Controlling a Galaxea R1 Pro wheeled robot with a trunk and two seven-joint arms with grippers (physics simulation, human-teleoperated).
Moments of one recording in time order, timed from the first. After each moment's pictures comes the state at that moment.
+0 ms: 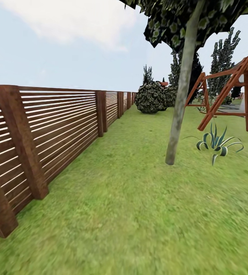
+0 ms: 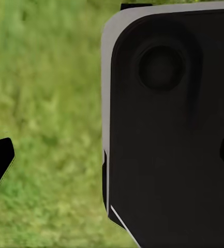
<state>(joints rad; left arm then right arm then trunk) 0.01 0.06 0.01 -0.04 0.00 0.01 -0.01 -0.06 -0.09 0.01 0.08 0.00 0.00 -0.01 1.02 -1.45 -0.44</state>
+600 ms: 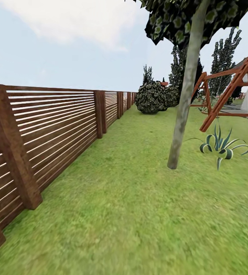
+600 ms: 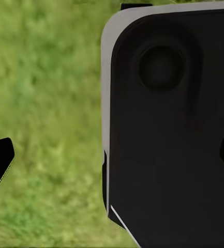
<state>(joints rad) 0.01 0.06 0.01 -0.04 0.00 0.01 -0.01 -0.06 -0.09 0.01 0.08 0.00 0.00 -0.01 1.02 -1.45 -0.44</state>
